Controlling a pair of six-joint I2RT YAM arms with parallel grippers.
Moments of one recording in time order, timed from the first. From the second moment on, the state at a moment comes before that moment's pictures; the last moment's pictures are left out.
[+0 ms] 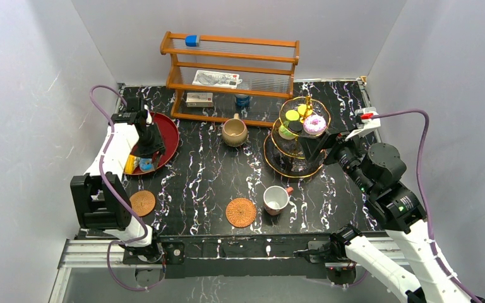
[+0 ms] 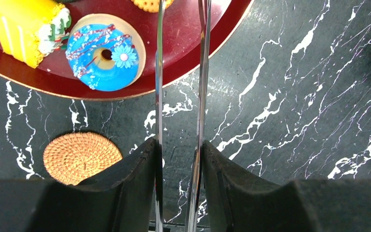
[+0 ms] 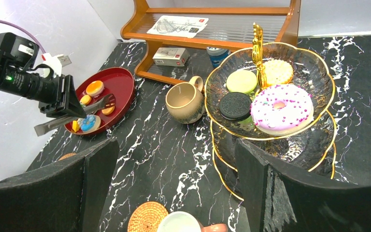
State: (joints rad) left arm 0.03 1.52 1.27 -0.96 -0.02 -0.33; right arm 0.56 0.62 1.01 -0.46 0.07 0.37
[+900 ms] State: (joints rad) left arm 0.03 1.54 1.31 -0.93 -0.08 -0.32; right arm 0.56 0.62 1.01 -0.46 0.08 0.37
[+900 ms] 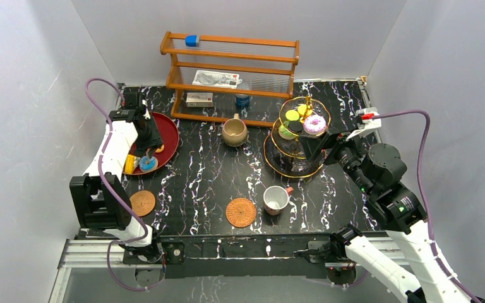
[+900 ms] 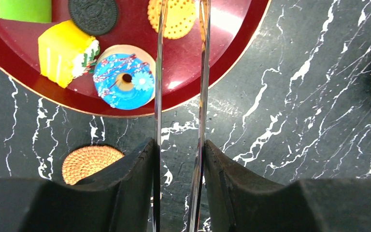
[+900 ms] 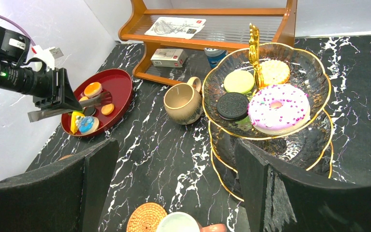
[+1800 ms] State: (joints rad) left arm 0.03 1.52 1.25 -0.95 -0.10 -0.29; right arm 0.56 0.62 1.01 -0.46 0.08 0.37
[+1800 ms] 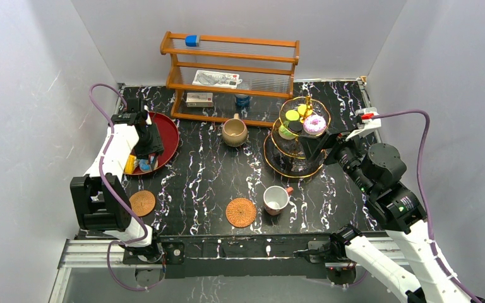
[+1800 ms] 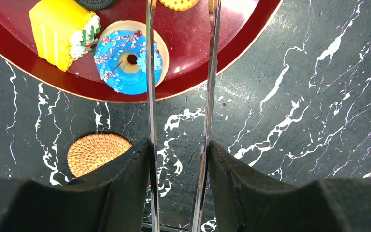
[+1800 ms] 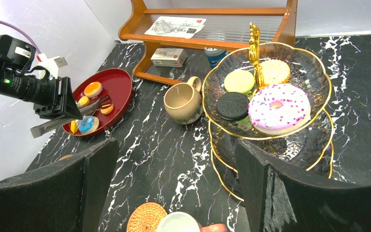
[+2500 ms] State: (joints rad) left arm 0.03 1.52 1.25 -0.95 -0.12 -0.29; right arm 0.56 0.62 1.01 -0.46 0.08 0.38
